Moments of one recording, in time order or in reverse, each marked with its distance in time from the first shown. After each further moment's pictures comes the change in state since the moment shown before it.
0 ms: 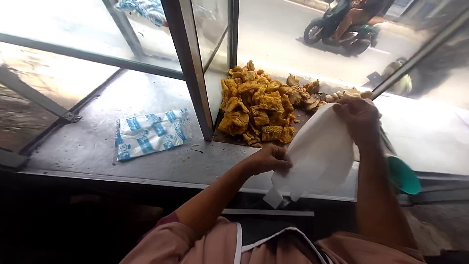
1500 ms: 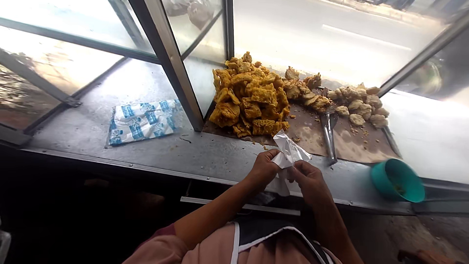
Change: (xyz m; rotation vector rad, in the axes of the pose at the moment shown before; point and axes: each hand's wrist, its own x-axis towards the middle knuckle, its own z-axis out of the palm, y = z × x) left_hand 0.010 -0.013 0.087 -0.231 0.576 -0.002; right_hand -0.152 0.010 0.051 0.913 -0.361 0.401
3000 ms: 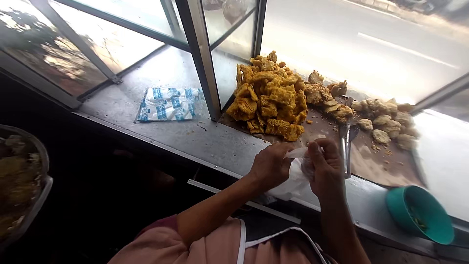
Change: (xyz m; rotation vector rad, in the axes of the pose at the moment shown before) left_hand -0.012 0.007 0.000 0.774 0.201 0.444; right_hand 0.036 -0.038 0.008 0.116 -0.063 -0.277
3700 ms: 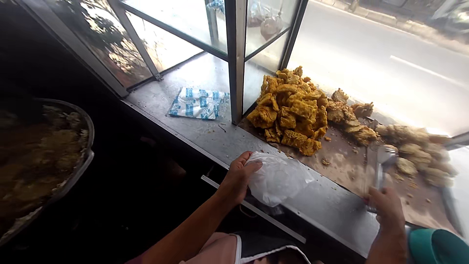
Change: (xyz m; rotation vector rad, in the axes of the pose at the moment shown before) left_hand -0.048 -0.009 -0.048 -0.833 0.434 -0.592; right_hand 0.031 0.050 -0.177 -0.823 0.396 0.654
